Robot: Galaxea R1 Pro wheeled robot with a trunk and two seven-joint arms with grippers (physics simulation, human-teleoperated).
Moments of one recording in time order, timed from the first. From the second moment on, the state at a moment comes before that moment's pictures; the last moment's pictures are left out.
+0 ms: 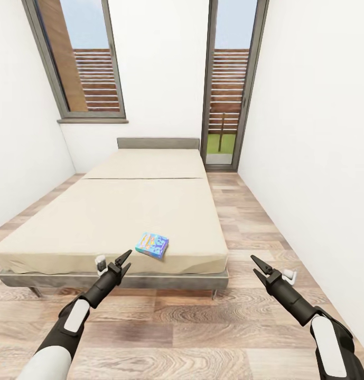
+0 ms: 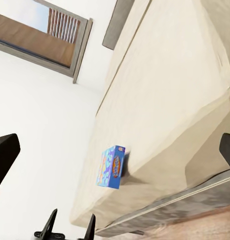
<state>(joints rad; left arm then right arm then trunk) -0.58 0.00 0.45 -0.65 0.66 0.47 -0.84 -0.29 0.02 -0.49 -1.30 -0.75 0.75 0.64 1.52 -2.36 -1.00</state>
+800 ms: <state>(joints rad) -0.58 -0.01 0.45 -0.65 0.66 0.47 -0.83 -0.29 0.02 -0.49 -1.30 -0.75 0.75 0.64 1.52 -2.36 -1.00</state>
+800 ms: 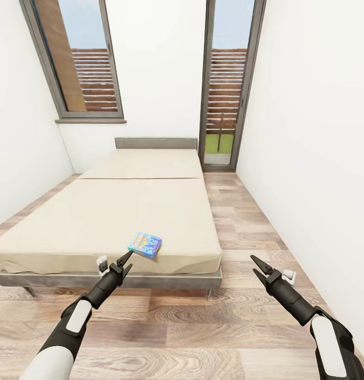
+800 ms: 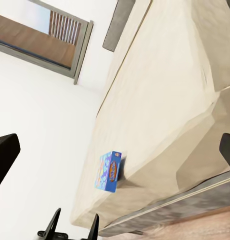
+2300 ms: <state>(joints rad) -0.58 0.00 0.46 -0.60 0.66 0.47 -0.78 -0.29 0.02 -0.49 -1.30 -0.76 0.77 0.64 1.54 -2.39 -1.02</state>
